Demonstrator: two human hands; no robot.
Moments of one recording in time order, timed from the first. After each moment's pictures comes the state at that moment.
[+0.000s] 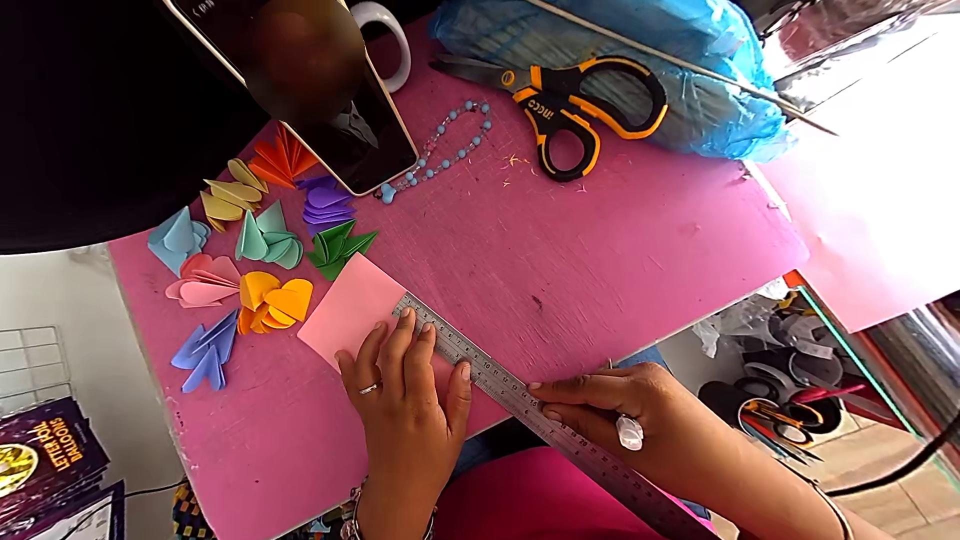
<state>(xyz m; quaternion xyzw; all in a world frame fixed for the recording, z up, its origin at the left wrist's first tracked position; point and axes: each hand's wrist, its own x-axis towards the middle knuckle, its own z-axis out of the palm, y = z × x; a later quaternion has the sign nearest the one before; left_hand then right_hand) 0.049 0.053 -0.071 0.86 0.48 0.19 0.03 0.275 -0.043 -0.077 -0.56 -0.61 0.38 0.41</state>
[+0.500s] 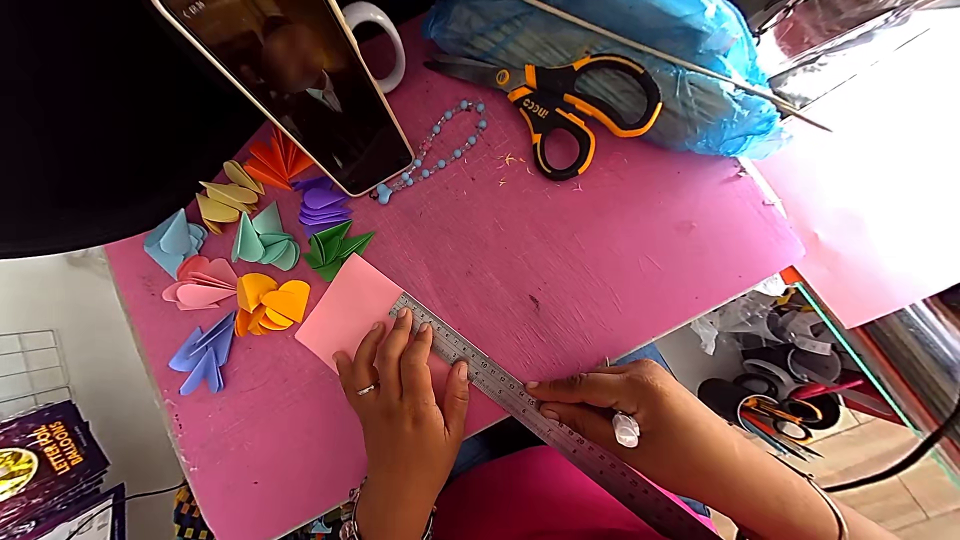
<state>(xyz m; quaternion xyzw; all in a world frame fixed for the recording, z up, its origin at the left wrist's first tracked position) 0.048 0.053 -0.072 0.86 0.48 0.19 0.04 0.275 -0.043 -0.079 -0.56 -0.61 0.38 0.42</state>
